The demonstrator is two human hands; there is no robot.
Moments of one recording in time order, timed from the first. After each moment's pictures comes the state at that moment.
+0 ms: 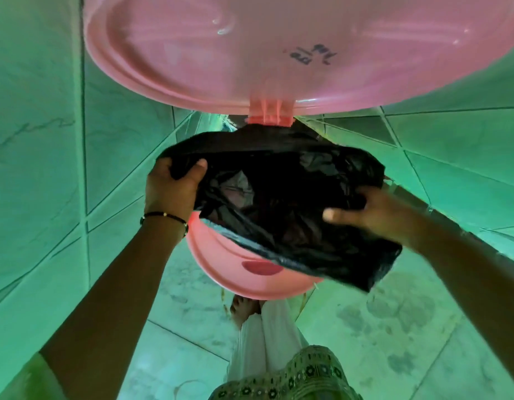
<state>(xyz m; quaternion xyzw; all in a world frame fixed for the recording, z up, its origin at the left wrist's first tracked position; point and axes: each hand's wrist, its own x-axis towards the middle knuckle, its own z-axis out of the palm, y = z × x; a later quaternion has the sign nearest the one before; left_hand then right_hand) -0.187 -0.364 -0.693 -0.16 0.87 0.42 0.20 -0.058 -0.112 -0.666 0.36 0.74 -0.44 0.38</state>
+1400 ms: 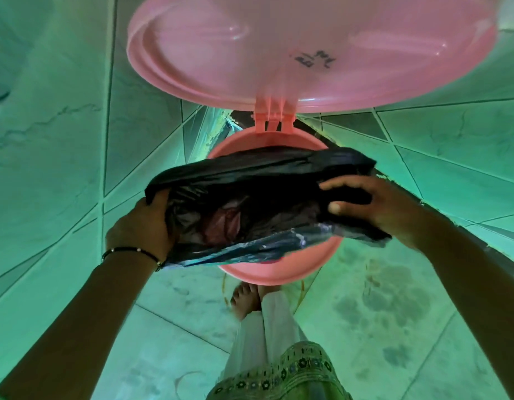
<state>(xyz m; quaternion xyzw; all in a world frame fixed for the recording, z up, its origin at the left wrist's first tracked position) -0.148 -0.430 -0.653 0.09 0.93 -0.04 0.34 -0.048 -0.118 -0.627 0.25 0.73 -0.56 0.31</state>
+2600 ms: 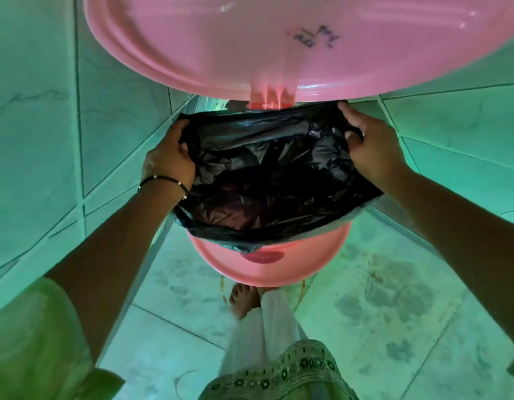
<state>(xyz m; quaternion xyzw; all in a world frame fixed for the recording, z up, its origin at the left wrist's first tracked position) -0.204 -0.366 -0.704 -0.01 0.95 0.17 0.26 -0.099 -0.091 -0.708 0.29 0.90 -0.32 0.11</state>
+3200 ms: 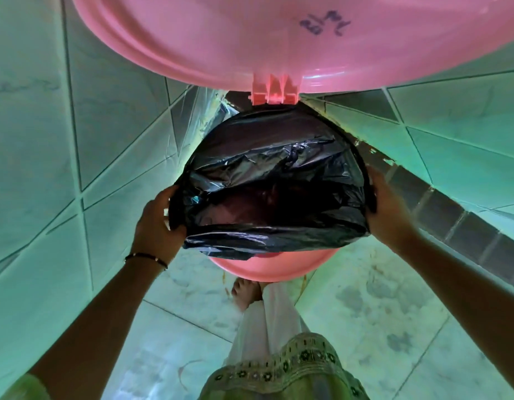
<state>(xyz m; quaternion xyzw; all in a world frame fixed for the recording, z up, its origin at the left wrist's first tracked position) -0.121 -0.447 -0.729 -0.01 0.91 0.30 0.31 0.009 -0.106 -0.728 0.32 0.87 -0.34 0.18</state>
